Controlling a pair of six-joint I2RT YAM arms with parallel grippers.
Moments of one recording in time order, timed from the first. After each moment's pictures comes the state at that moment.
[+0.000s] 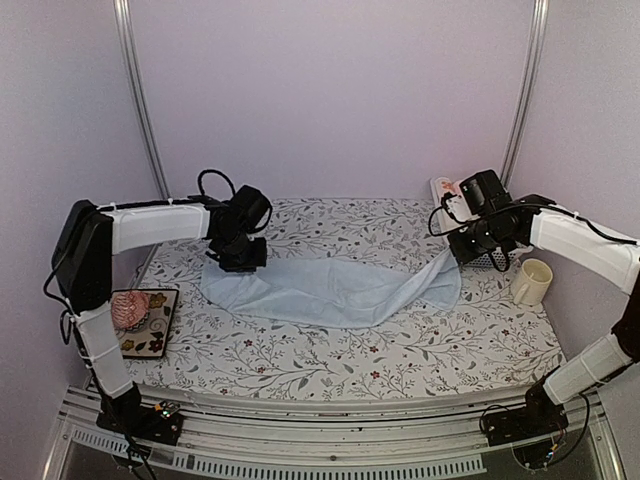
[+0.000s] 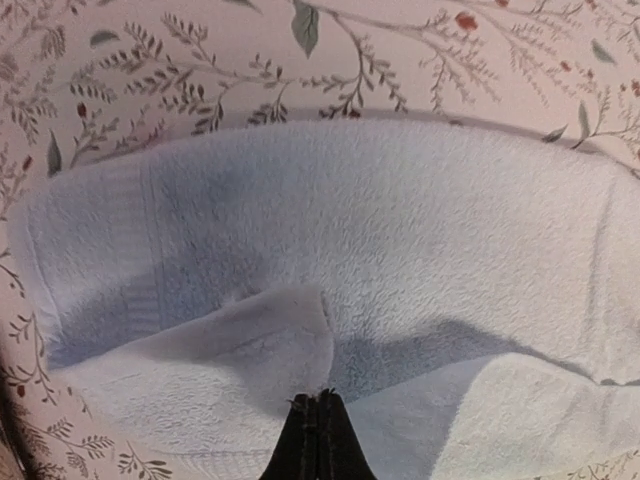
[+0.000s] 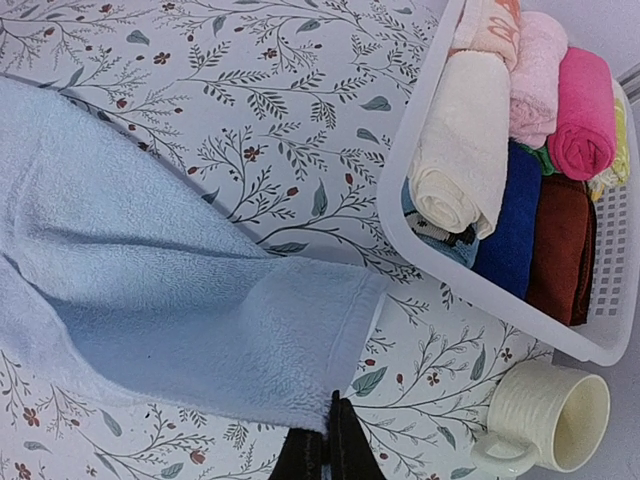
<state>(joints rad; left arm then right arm) -0.59 1.85 1.41 -0.68 -0.23 -0.59 0.45 1.42 1.16 -0.67 0.25 -0.03</state>
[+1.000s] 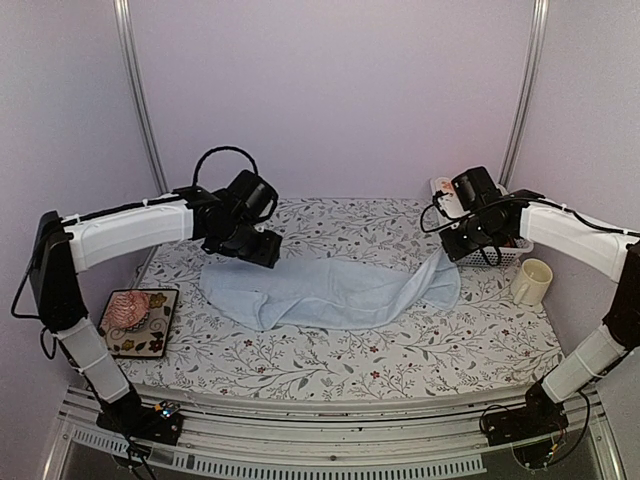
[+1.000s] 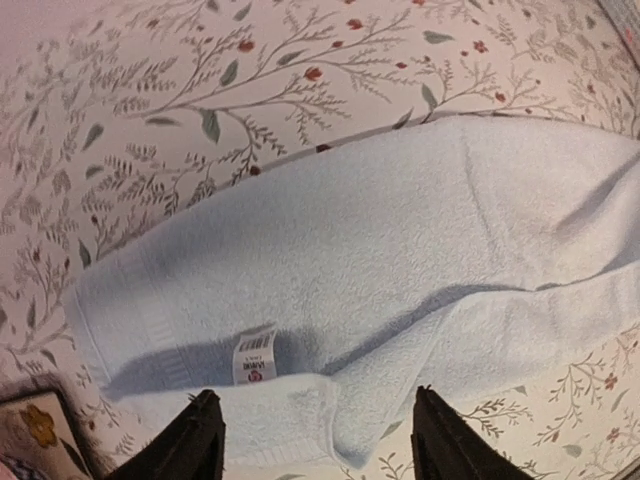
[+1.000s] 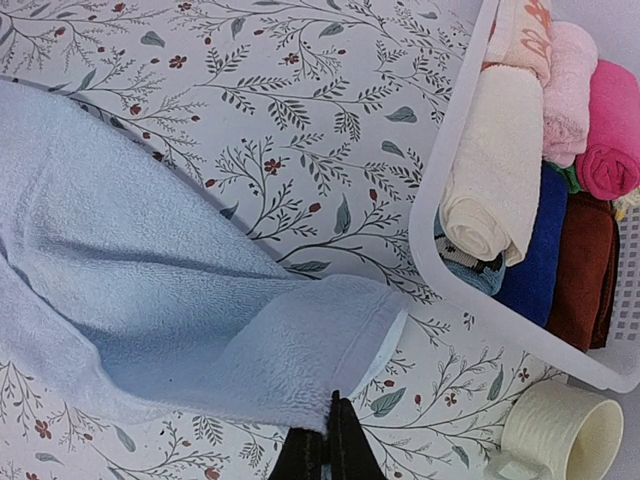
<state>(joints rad) -0.72 1.66 1.35 -0.71 -0.28 -0.39 0.45 1.51 1.22 -0.66 0.21 -0.04</state>
